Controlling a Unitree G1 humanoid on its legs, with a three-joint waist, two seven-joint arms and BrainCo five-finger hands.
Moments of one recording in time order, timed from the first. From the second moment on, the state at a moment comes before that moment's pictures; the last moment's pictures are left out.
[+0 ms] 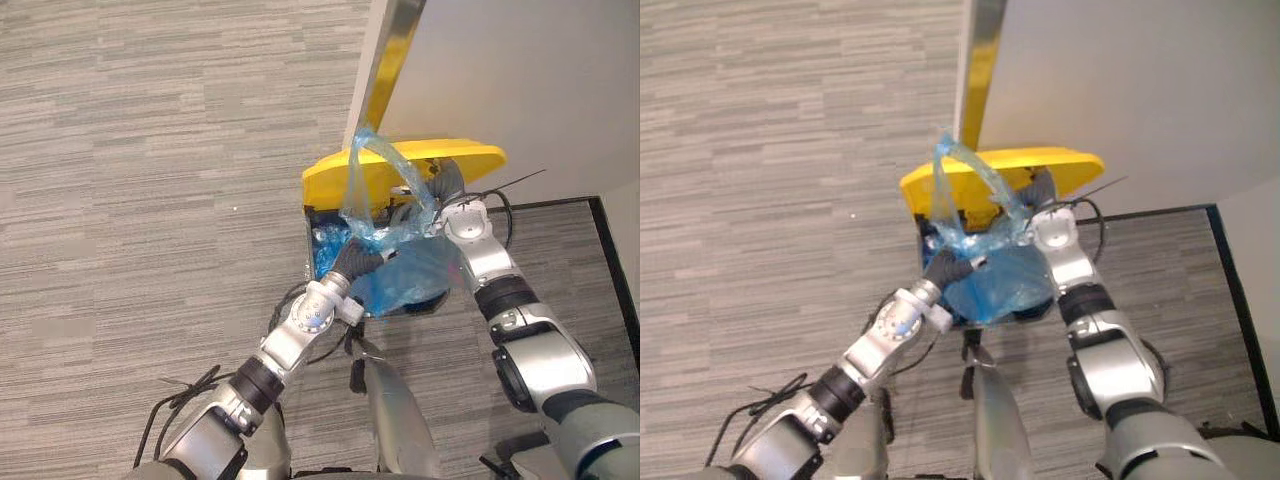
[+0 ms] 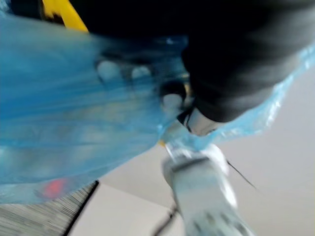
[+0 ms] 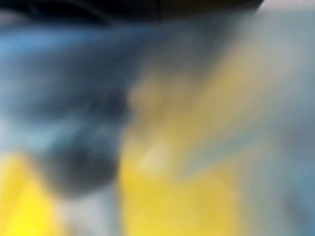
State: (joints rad) left arm -0.56 0.10 -0.57 0.36 -0.17 -0.14 0.10; right arm -0.86 -0.39 0.20 0.70 0.13 -0.02 -0.16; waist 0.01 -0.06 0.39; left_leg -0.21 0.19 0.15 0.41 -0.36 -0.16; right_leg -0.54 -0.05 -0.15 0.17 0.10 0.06
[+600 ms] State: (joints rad) left arm -0.75 0.06 -0.53 0.74 -0.02 -0.08 0.13; right arm -0.84 -0.30 0.20 0.65 0.13 -0.02 -0.18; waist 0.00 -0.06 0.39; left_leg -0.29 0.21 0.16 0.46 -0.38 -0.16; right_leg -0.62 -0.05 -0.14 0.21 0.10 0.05
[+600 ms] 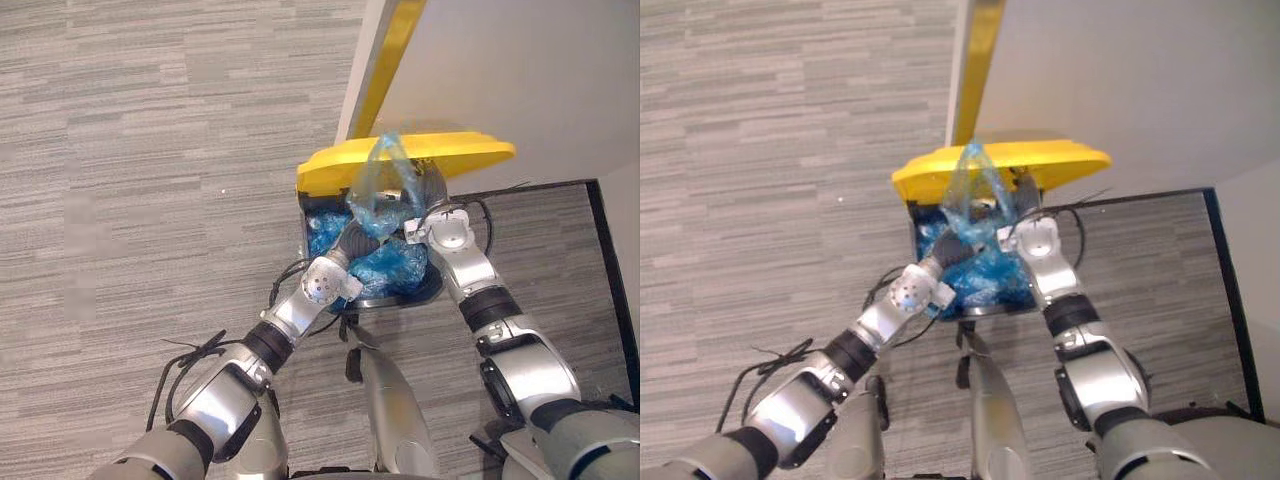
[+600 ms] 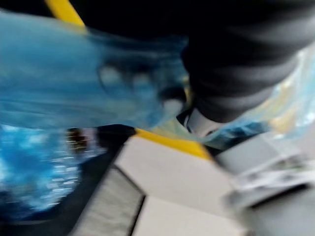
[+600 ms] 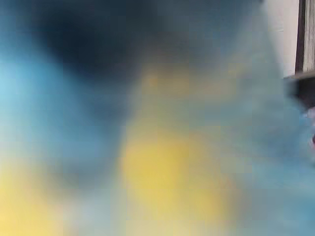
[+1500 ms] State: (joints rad) left arm -0.62 0.07 -0.30 0.80 0.17 0.01 0.13; right arm -0.78 -0.28 0.28 0.55 0.11 -0.02 -0.15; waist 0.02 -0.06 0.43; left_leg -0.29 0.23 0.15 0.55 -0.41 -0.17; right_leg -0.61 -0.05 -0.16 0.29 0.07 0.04
